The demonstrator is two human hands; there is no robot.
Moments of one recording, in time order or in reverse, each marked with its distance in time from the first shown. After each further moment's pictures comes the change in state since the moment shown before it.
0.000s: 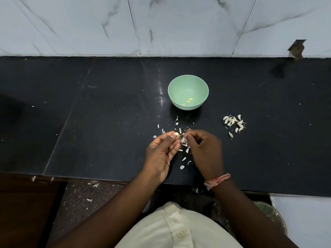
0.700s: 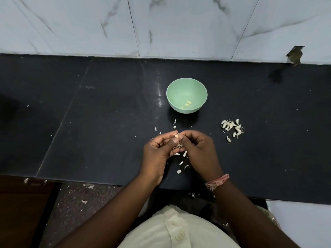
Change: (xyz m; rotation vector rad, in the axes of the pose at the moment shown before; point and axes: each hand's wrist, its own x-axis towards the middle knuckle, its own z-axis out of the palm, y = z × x) left_hand 0.002 -0.001 0.005 0.220 -0.088 0.186; right_hand 0.009 -0.002 0.001 0.314 -0.172 0.124
